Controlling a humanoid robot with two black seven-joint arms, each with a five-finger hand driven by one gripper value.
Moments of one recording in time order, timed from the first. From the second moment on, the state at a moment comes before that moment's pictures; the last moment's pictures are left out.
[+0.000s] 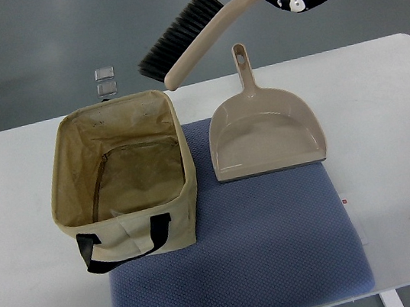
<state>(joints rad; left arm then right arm) 0.00 0.00 -0.15 -0.14 -0.06 -0.02 0.10 1.16 -0.65 0.60 1.11 -1.51 0.24 0.50</state>
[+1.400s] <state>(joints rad) 0.00 0.00 -0.15 -0.14 -0.06 -0.02 0.10 1.19 -0.05 0.40 0.71 -1.65 0.05 0.40</state>
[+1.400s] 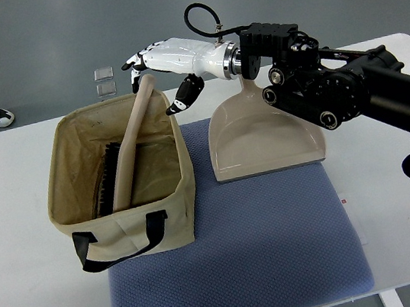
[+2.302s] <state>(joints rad) 0.00 0.00 -0.15 -0.14 -0.06 -0.02 0.10 0.78 -0.10 0.95 0.69 -0.59 -0.07 0.44</state>
